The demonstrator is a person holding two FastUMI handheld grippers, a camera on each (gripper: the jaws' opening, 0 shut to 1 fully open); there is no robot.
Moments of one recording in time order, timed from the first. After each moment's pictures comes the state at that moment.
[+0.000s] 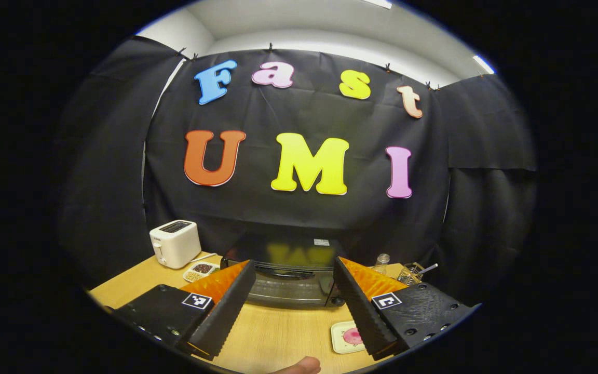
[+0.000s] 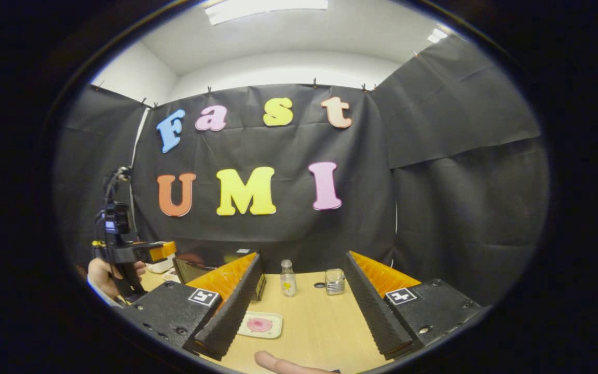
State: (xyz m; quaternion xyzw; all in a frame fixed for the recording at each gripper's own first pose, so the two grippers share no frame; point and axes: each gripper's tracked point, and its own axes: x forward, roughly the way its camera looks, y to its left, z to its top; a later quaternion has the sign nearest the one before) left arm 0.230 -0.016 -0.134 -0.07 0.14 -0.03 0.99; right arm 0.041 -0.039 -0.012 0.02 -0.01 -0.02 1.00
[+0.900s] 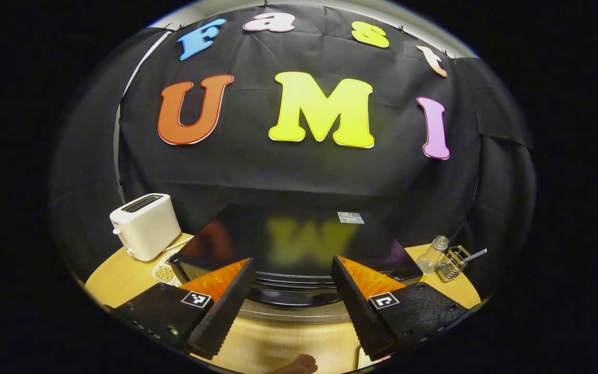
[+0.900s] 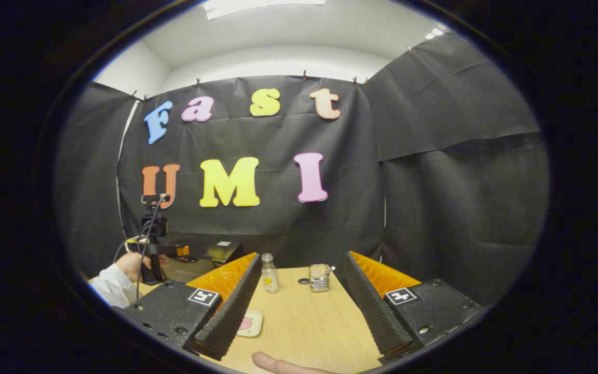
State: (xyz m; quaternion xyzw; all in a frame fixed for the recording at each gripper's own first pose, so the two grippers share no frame) left arm 0.367 -0.026 -0.247 -0.02 0.23 -0.03 0.97; right arm 0.067 -0.077 -0.035 0.01 0.01 -0.05 1.00
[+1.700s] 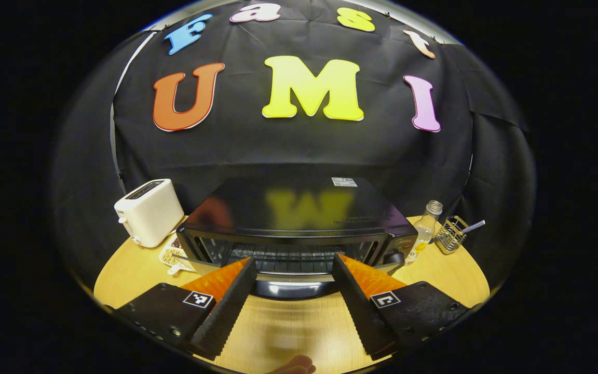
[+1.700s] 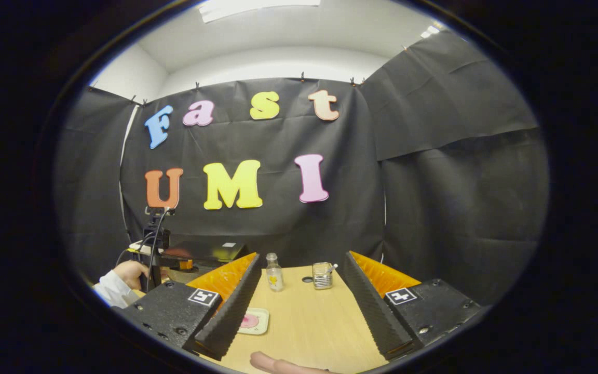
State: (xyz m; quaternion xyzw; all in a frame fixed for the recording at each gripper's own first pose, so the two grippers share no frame) left arm 0.307 -0.024 -0.263 -0.01 0.27 -0.05 0.96; right arm 0.041 -0.063 -0.033 0.02 0.01 -0.04 1.00
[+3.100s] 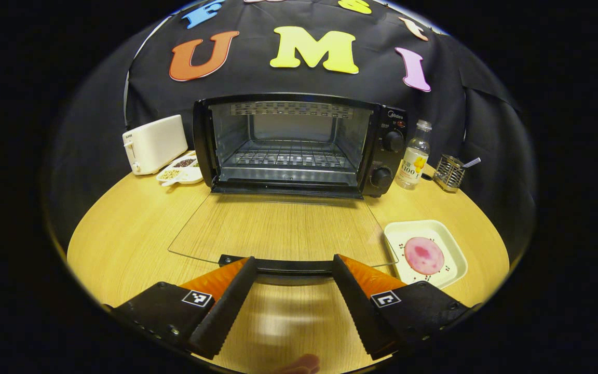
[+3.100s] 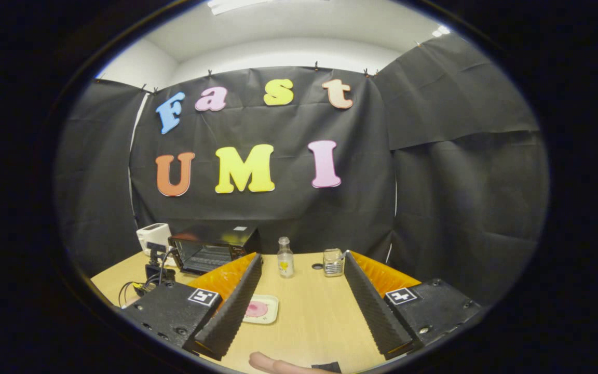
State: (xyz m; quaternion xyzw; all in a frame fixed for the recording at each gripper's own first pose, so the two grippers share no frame) left arm 0.178 -0.017 -0.395 -0.02 0.34 -0.05 0.94; right arm 0.041 -0.034 -0.067 0.01 0.05 -0.02 1.00
